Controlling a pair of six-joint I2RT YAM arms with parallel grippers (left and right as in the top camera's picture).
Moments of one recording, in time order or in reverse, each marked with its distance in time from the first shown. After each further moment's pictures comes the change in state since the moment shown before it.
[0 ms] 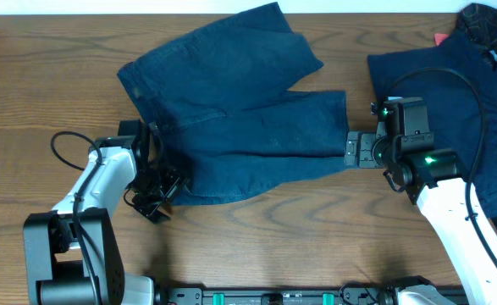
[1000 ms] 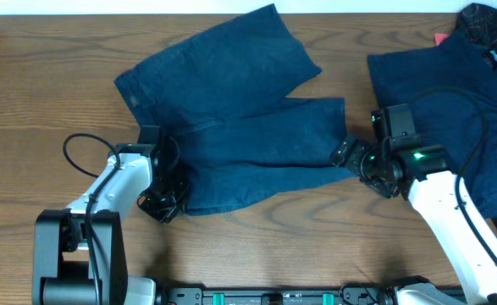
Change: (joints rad) left arm -0.111 -0.014 -0.067 0.035 -0.121 -0.142; right arm 0.026 0.068 -0.044 -0.107 -0.195 0.629
